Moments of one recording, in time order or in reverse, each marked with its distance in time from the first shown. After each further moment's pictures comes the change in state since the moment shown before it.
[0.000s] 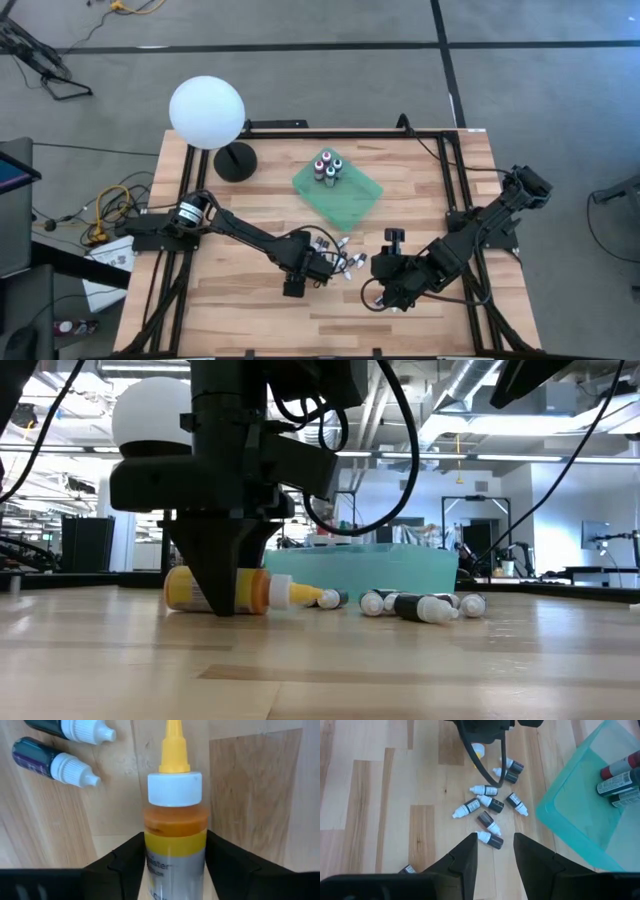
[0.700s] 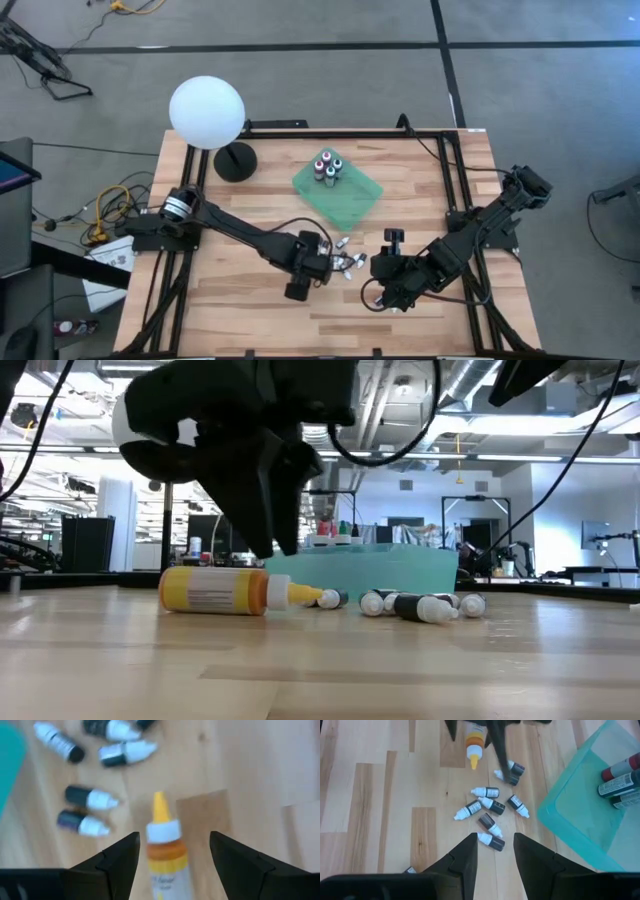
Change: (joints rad) left arm -0.001 -0.112 -0.003 0.185 0.007 0.135; right arm 0.000 0.000 0.000 0.011 0.001 0.000
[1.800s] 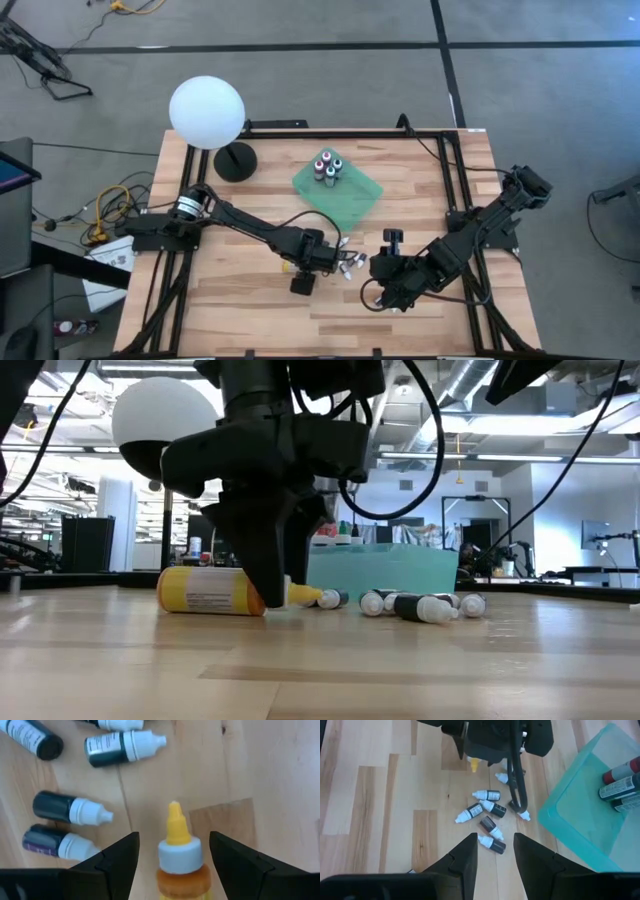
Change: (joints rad) left arm 0.074 0.073 -0.019 0.068 0.111 0.036; right arm -0.002 0.000 0.000 0.016 0.000 -0.011
